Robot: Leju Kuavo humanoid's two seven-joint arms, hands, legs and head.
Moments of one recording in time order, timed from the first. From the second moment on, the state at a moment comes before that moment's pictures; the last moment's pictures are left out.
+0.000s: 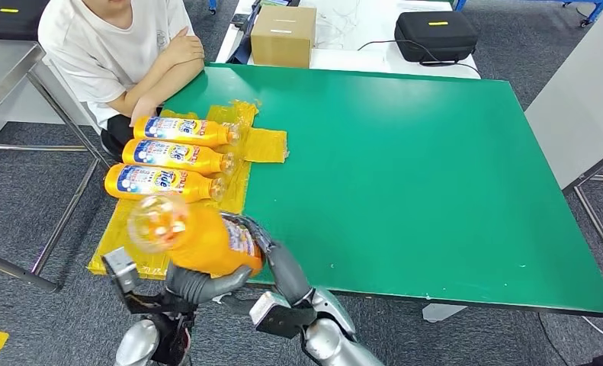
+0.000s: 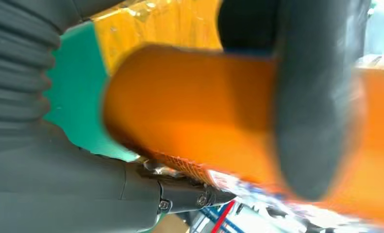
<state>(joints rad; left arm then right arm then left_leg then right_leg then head) 0.07 -0.18 -0.27 -1.56 0.14 -0.16 -0.42 -0.23 0.22 0.69 -1.02 0.47 -0.17 -0.70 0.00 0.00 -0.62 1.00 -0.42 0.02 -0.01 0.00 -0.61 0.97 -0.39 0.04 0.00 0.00</state>
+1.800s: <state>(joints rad) -0.36 0.16 -0.14 -0.78 -1.02 0.18 -0.30 -0.15 0.12 0.86 -1.08 0.25 -0.29 -0.70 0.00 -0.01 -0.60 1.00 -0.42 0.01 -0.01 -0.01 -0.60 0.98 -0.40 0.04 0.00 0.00</state>
